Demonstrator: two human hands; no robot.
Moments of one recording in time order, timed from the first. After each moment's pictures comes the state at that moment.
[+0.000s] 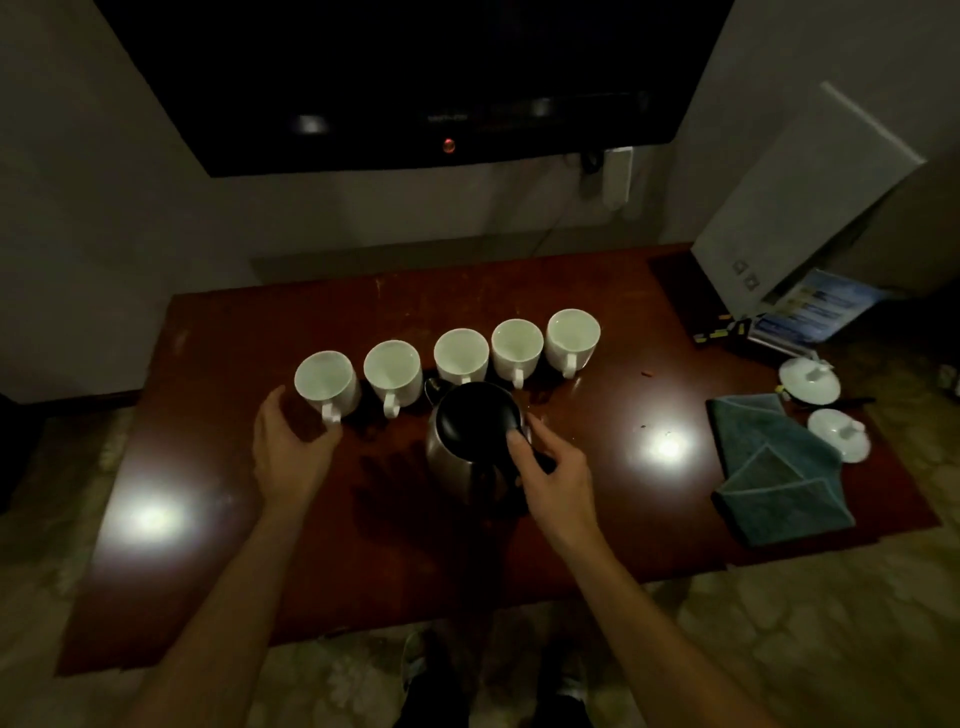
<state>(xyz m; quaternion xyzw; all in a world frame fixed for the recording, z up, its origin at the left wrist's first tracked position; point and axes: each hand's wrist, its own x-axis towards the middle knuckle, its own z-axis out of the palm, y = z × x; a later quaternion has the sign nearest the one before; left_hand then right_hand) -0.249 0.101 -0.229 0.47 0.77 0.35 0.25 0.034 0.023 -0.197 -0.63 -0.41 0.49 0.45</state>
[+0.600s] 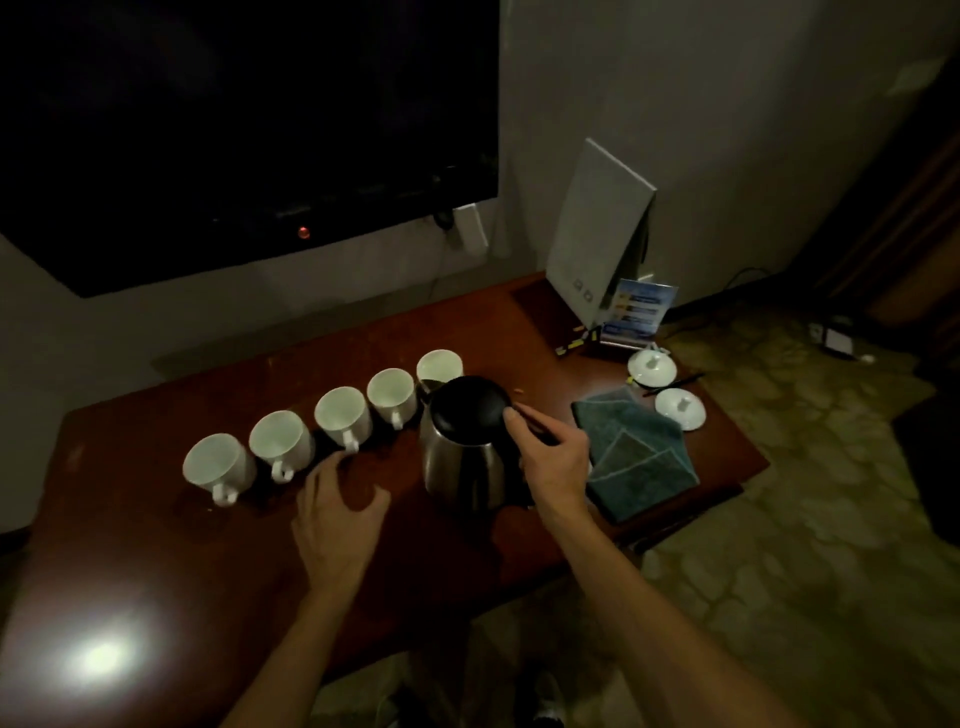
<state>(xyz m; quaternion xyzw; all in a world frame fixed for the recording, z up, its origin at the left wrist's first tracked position) -0.049 0.023 -0.169 0.60 0.71 0.27 0.25 0.182 -0.009 -0.143 -0.66 -0.26 0.36 0.61</state>
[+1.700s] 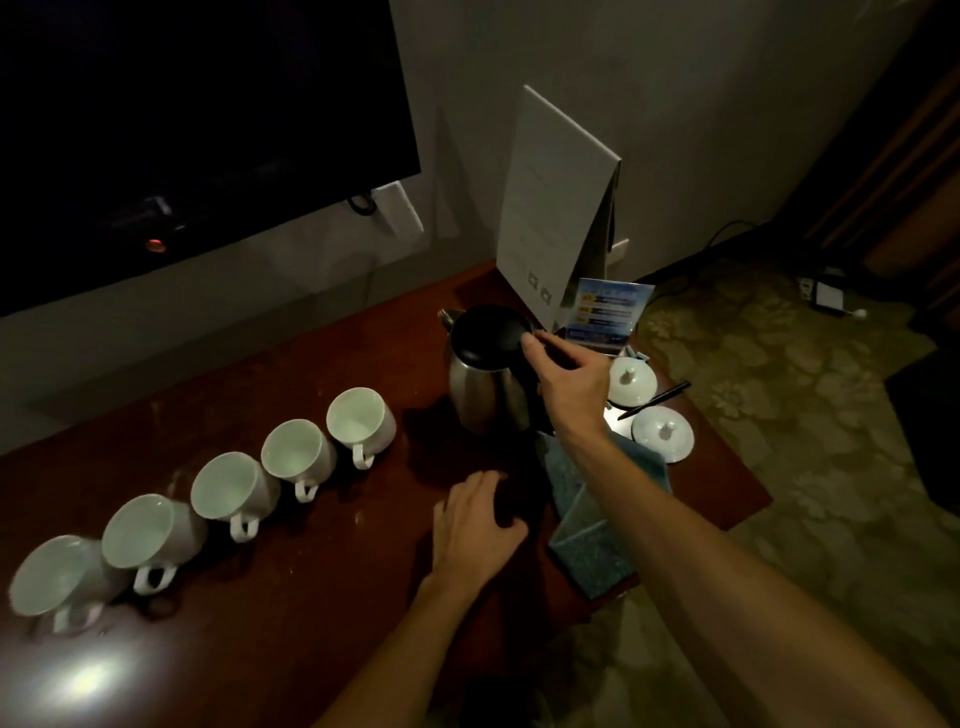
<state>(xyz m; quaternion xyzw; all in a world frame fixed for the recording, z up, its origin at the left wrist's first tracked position) 0.183 0.092 -0.250 0.79 0.52 -0.02 0.32 0.352 0.143 -0.192 -0.70 -0.25 0.26 0.61</state>
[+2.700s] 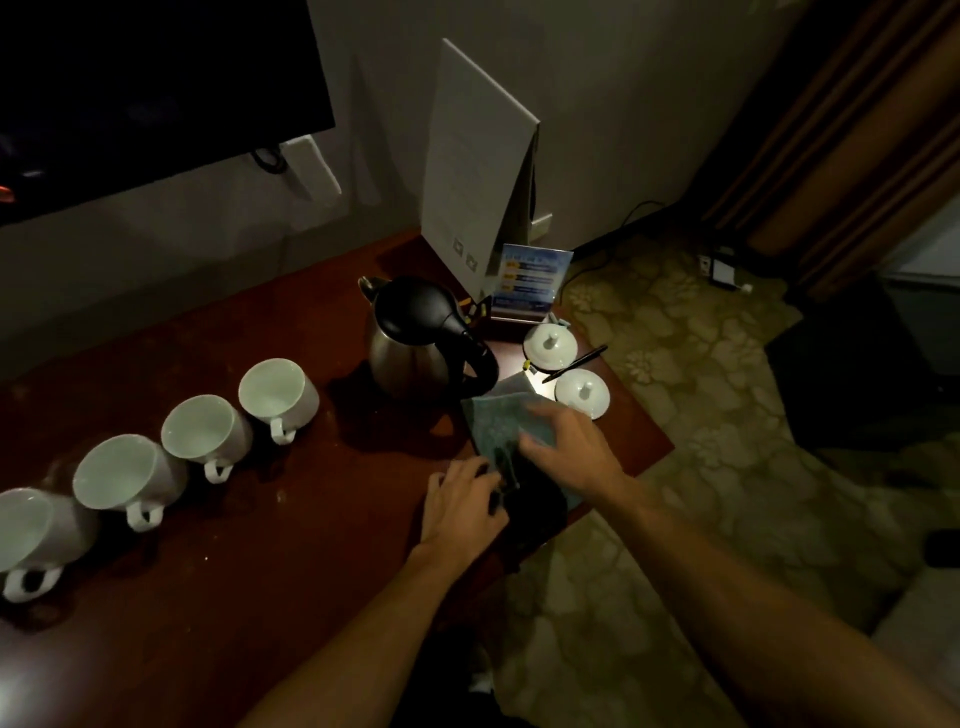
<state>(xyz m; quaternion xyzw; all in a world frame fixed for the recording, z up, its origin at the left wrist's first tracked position) 0.230 0.050 -0.275 0.88 0.40 -0.06 0.25 0.401 0.013 -0.213 -0.81 -0.48 0.30 0.17</state>
